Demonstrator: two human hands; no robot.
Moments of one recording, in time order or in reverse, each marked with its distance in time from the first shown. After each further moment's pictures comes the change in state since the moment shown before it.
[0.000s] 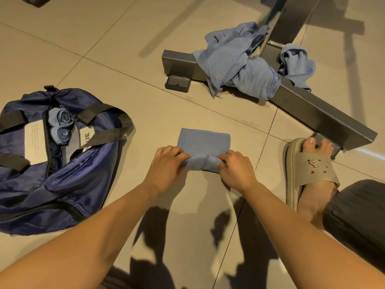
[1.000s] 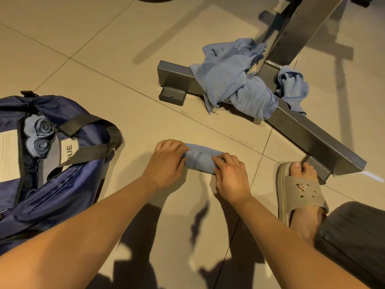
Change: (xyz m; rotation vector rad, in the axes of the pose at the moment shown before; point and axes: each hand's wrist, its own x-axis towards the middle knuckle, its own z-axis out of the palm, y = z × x) left_hand 0.067 -0.012 -0.007 -0.086 0.107 0.047; right_hand 0.032 0.004 -0.008 -0.050 0.258 -0.092
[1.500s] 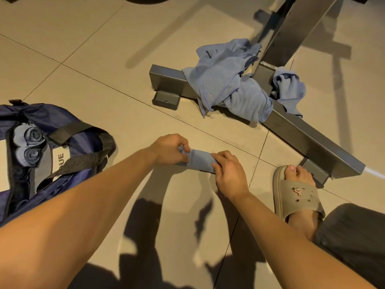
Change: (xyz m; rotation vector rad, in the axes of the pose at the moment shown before) left_hand 0.081 -0.003 -0.019 -0.237 -0.489 -0.269; right_hand 0.027 0.024 0.003 0.272 -0.049 0.100
